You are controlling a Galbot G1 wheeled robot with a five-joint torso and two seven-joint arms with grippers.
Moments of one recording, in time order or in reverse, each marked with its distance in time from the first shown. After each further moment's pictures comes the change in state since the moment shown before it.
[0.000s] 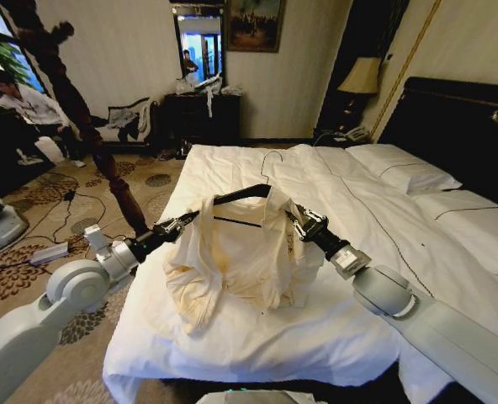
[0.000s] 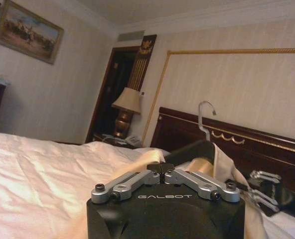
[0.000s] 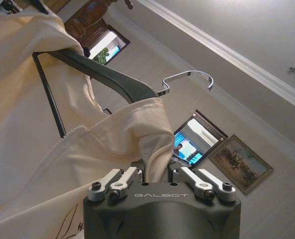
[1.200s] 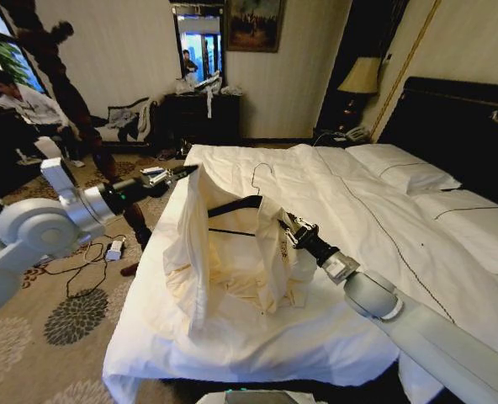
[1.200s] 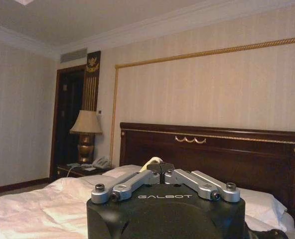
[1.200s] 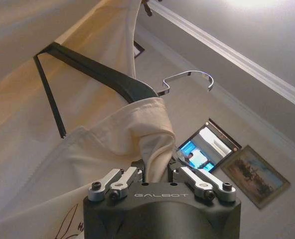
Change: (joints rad) left arm -0.460 0.213 0.172 0.057 -0.139 0.035 0.150; right arm 0.009 0.060 -0.048 -0.042 -0.104 0.058 -0.060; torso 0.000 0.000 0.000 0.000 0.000
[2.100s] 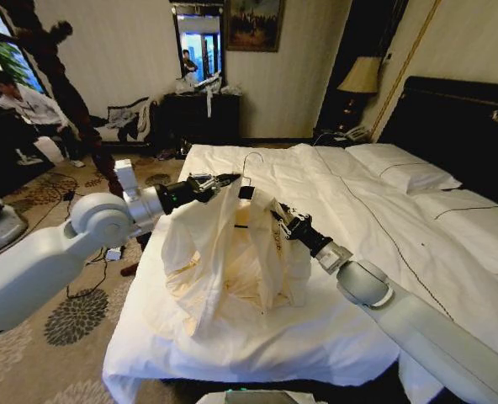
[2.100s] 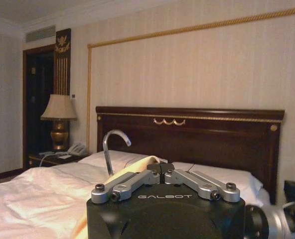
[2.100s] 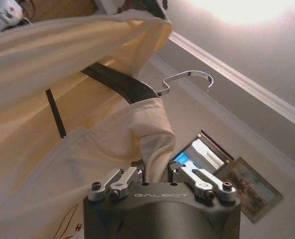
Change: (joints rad) left arm -0.454 -0.202 0.534 0.016 0.144 0.059 -0.139; right arm 0.130 0.073 -0.045 -0.041 -0.010 -0.015 -0.020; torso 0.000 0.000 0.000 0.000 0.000
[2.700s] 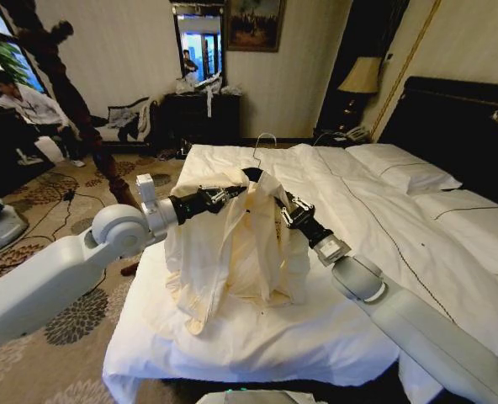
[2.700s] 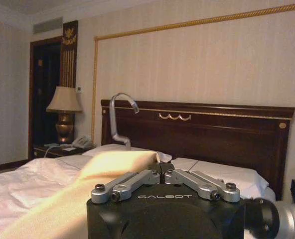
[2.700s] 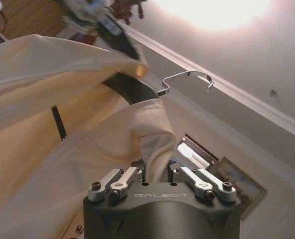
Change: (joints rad) left arm -0.015 -0.060 0.056 0.025 0.014 0.003 -0.052; right arm 0.033 0.052 -0.043 -0.004 0.011 0.010 0.074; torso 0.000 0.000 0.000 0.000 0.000
